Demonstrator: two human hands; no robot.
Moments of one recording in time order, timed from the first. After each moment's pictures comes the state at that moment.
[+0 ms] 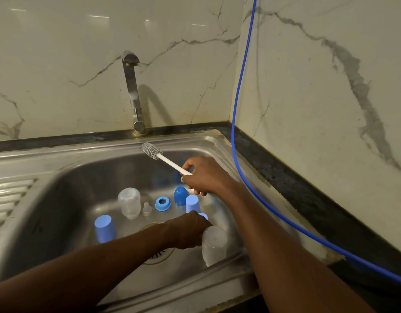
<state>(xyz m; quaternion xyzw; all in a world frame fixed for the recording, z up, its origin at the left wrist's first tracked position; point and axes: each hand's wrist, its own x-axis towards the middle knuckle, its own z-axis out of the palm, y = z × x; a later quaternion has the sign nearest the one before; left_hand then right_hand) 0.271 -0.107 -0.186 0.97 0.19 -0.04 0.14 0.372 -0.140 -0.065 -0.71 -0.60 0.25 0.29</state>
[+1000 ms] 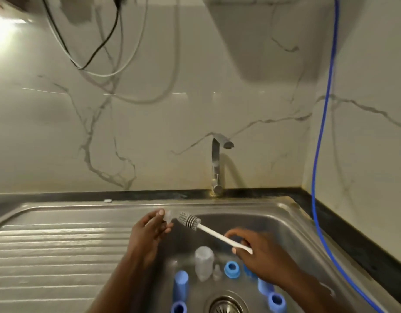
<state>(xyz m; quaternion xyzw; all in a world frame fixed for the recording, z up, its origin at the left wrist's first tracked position) 0.062 -0.051 -0.087 0.35 0.38 0.63 0.58 0.325 -0.146 -0.065 -0.60 -0.73 0.15 0.28</state>
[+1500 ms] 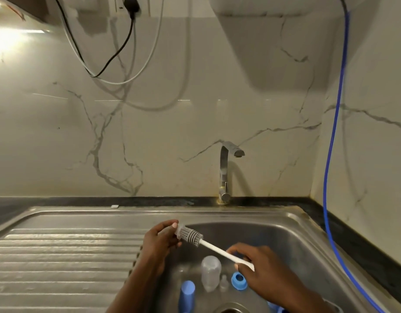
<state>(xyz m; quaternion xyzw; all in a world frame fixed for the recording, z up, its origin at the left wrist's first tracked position) 0.066 -0.046 -0.091 0.41 0.43 0.59 0.54 0.308 -0.146 -0.068 -0.59 -0.75 0.15 0.26</state>
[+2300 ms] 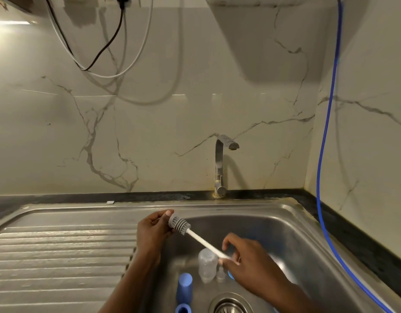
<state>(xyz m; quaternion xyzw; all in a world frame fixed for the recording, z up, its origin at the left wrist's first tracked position) 0.069 -0.045 -0.085 0.43 0.41 0.66 0.46 0.284 -0.149 -0.073 -0.64 -0.71 0.14 0.27</state>
